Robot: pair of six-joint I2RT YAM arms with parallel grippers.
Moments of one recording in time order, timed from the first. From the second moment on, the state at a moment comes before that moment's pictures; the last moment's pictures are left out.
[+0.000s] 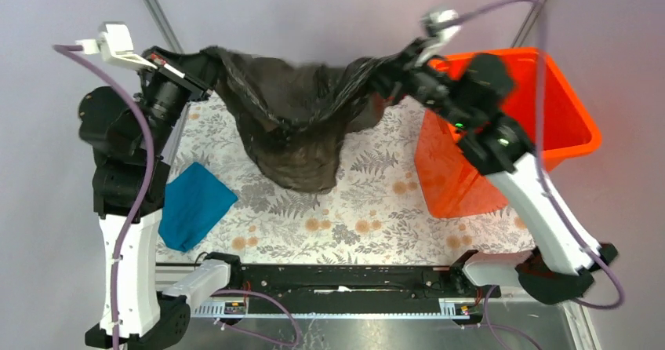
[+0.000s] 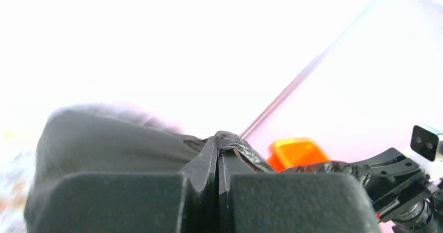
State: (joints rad) left arm -0.14 0.96 1.61 -0.53 0.14 -0.67; right arm 0.68 1.31 1.64 -0.32 -0.25 0.25
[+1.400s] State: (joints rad) left arm -0.14 0.76 1.07 -0.73 -0.16 -0.62; right arm 0.69 1.33 1.35 -0.59 -0.05 0.17
